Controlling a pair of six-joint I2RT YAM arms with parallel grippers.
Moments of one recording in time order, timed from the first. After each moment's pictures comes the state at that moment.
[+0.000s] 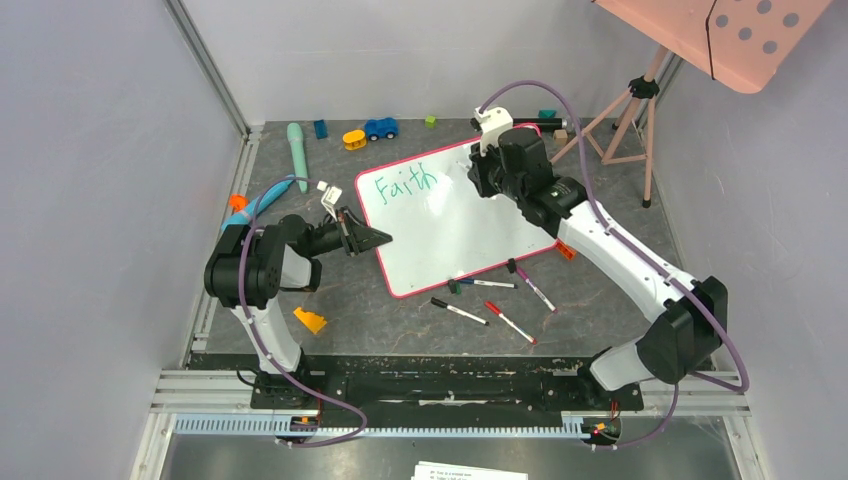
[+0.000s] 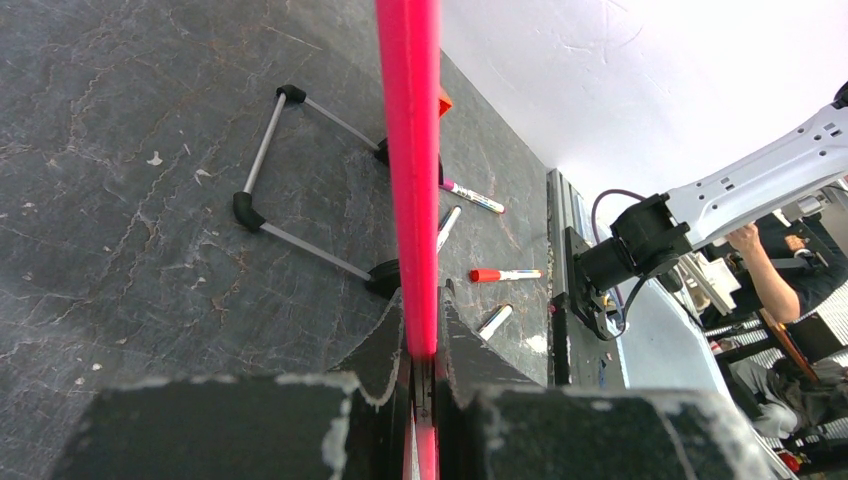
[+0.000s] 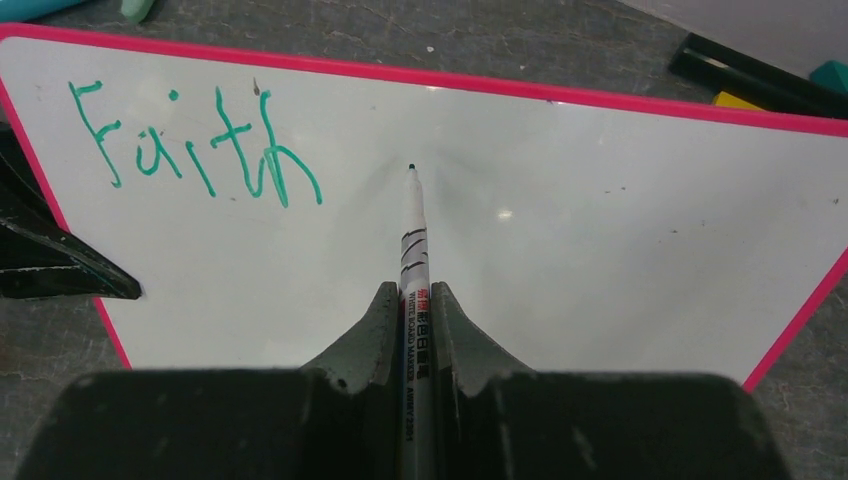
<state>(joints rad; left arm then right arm) -0.04 1.87 0.51 1.49 1.21 -0.83 0.57 1.46 1.34 -0.32 0.10 0.04</state>
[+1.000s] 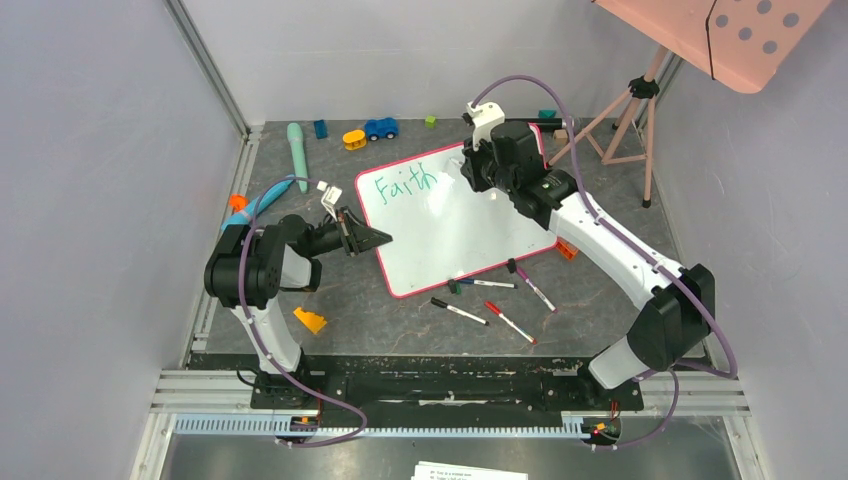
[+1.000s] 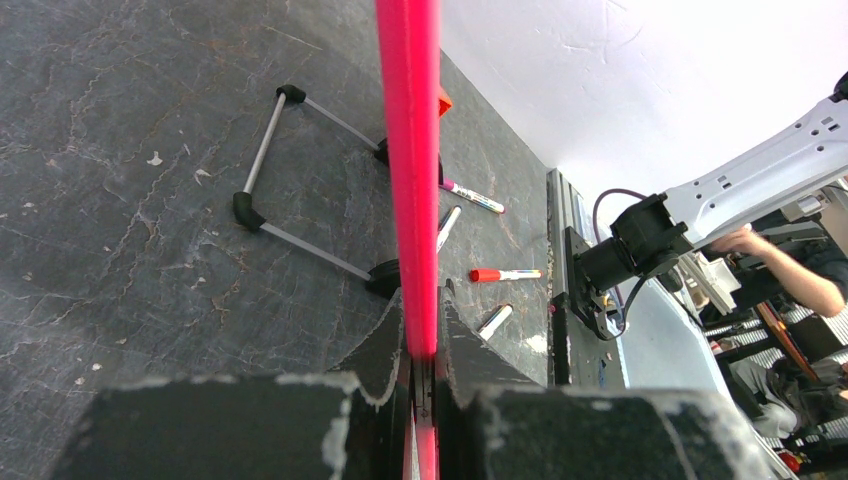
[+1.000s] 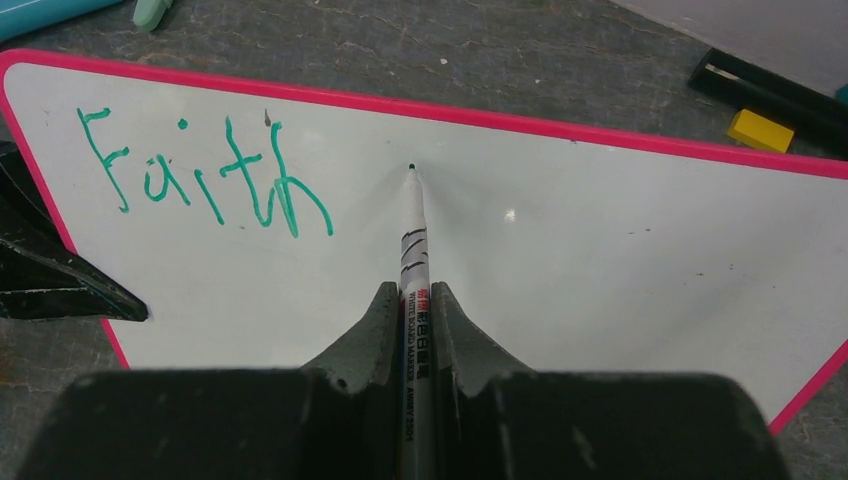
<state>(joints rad) -0.04 1.87 0.51 1.49 1.21 -0.83 0.57 1.54 1.41 -0.31 0.07 0.04</state>
